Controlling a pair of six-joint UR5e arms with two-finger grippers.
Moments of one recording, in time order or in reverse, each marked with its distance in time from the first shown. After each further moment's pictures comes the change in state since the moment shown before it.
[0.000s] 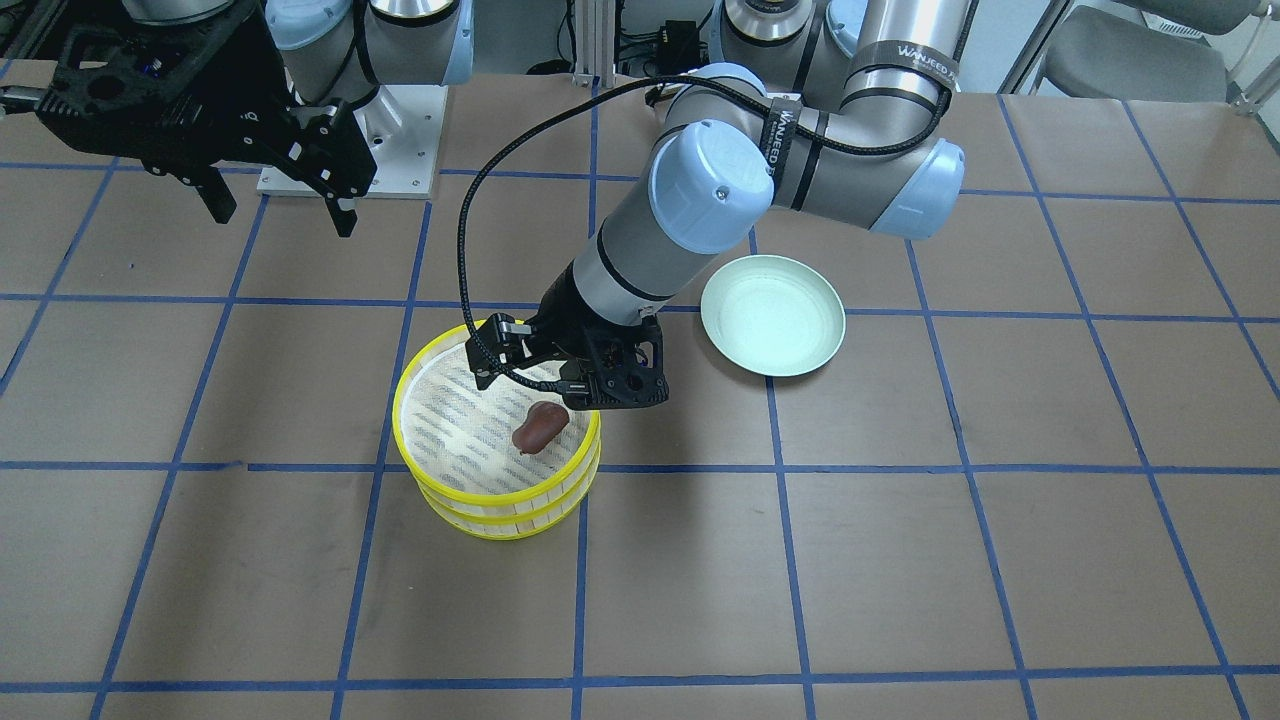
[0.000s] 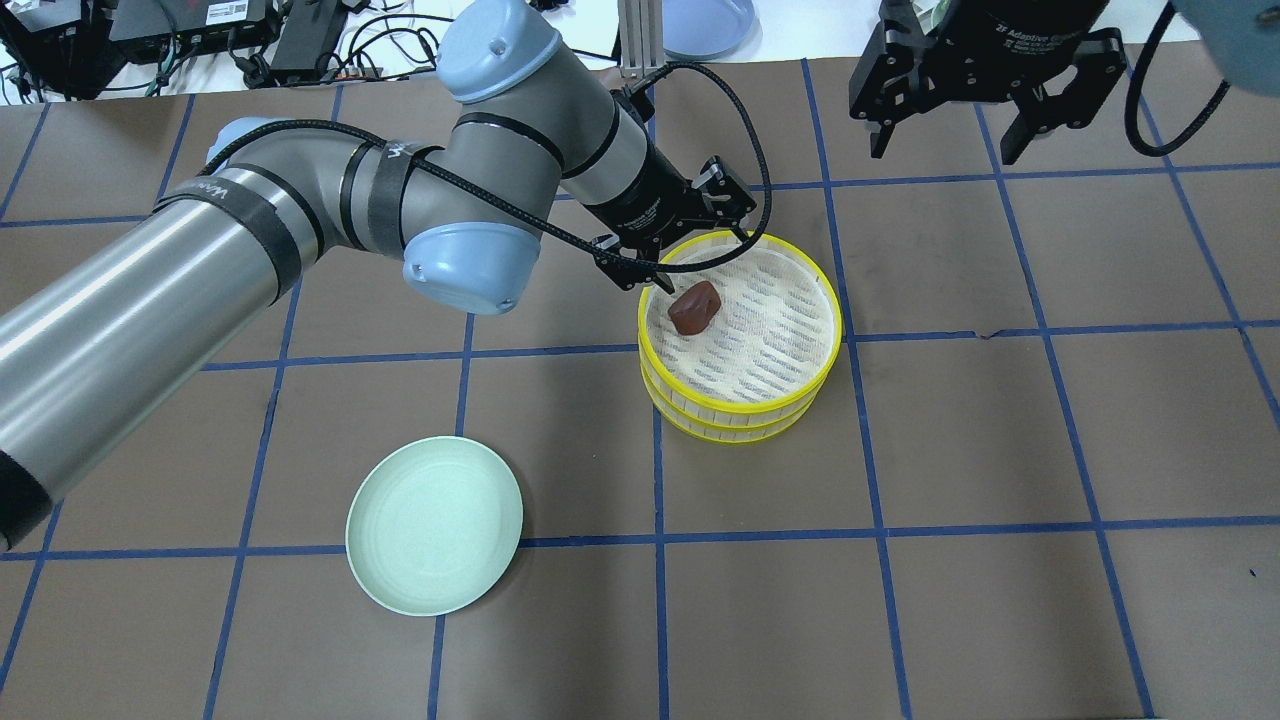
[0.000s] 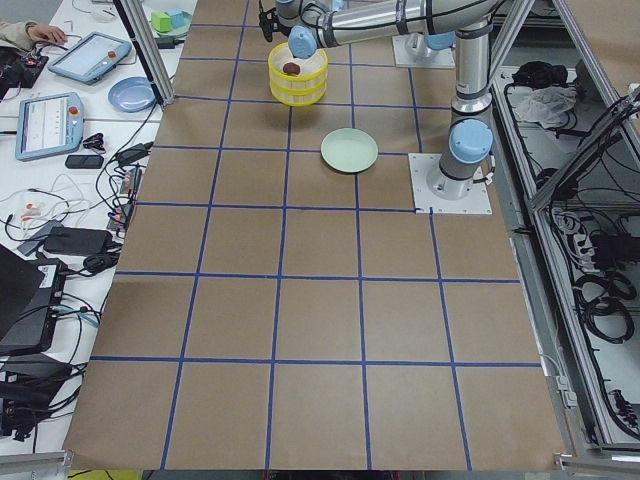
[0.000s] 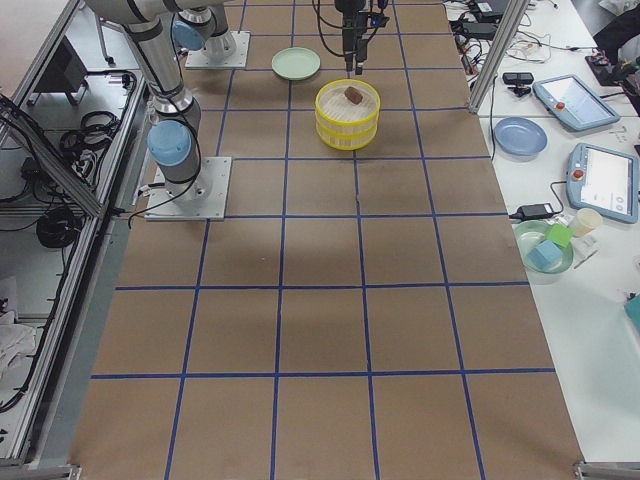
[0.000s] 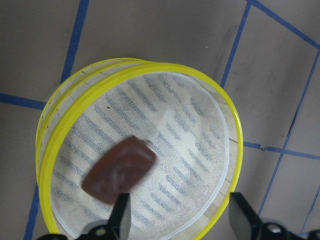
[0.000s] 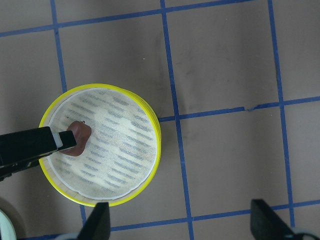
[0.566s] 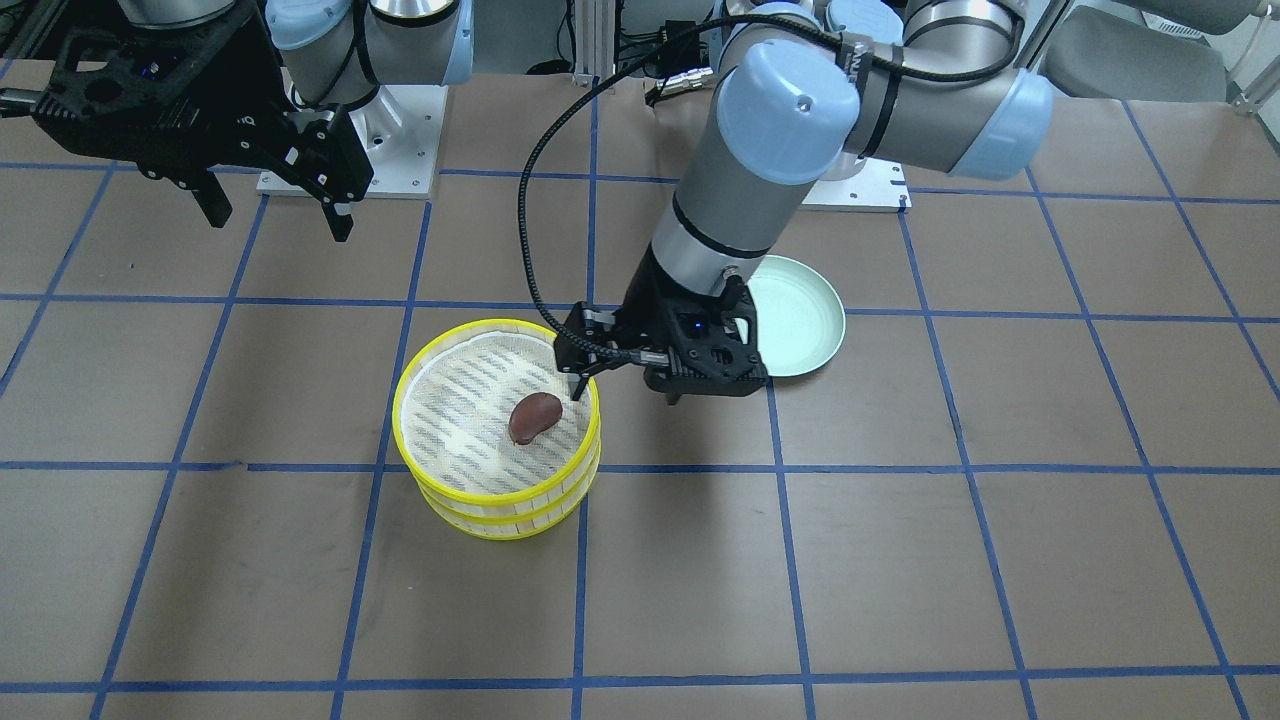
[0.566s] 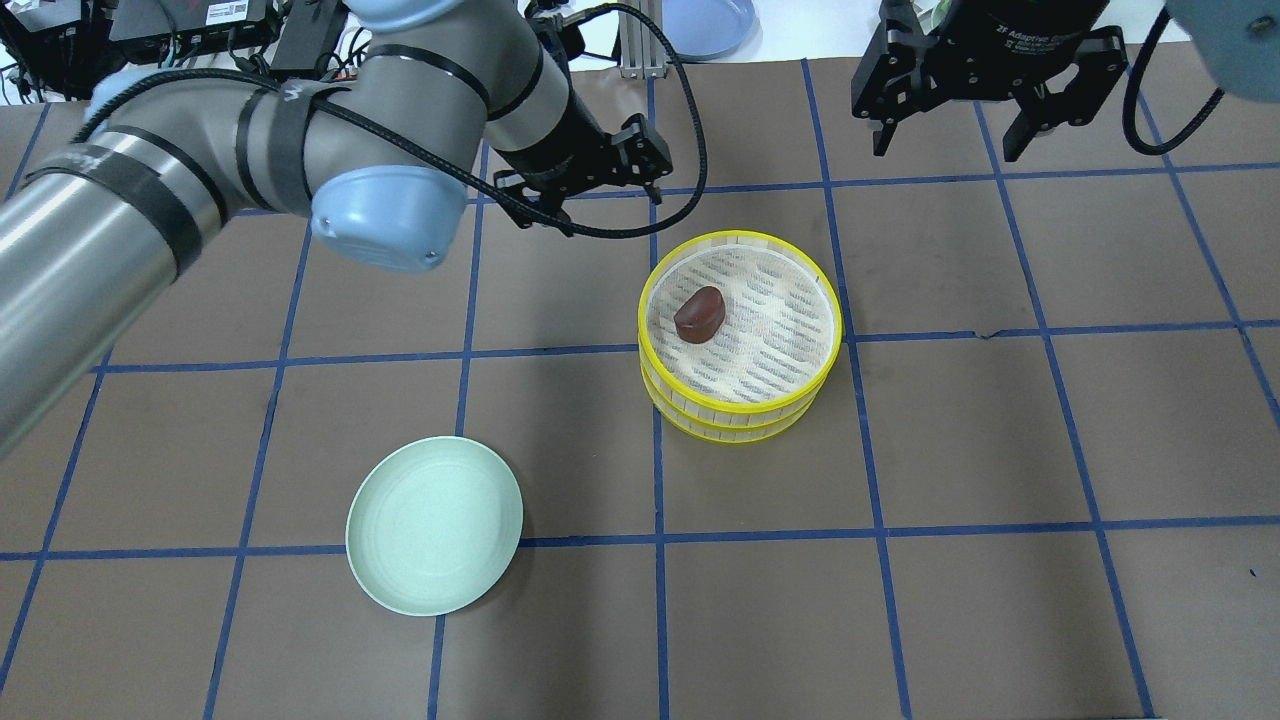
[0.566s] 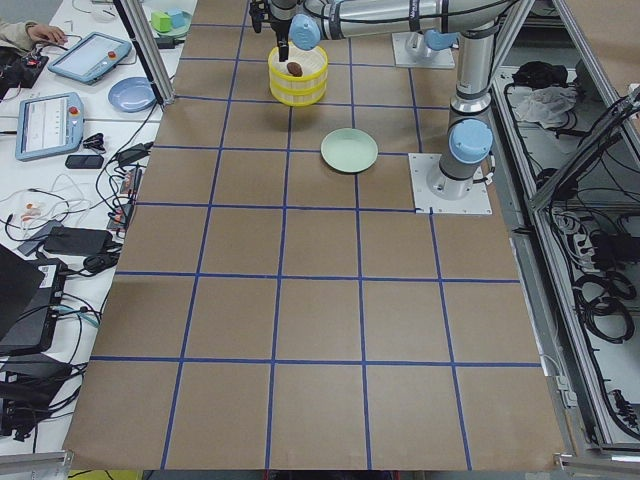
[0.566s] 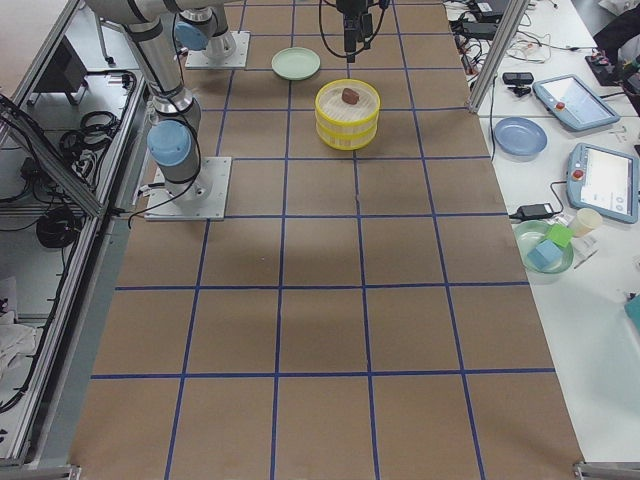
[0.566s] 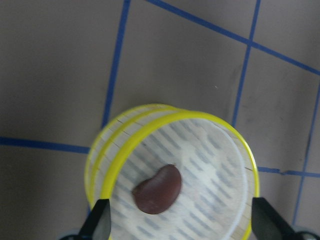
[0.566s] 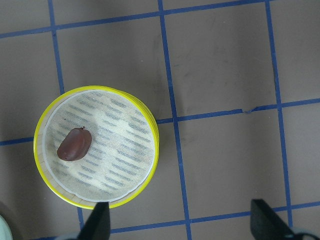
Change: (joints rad) left arm 0.094 0.099 0.054 -0.136 0.270 0.323; right arm -0.001 0.001 0.007 -0.006 -0.005 -0.005
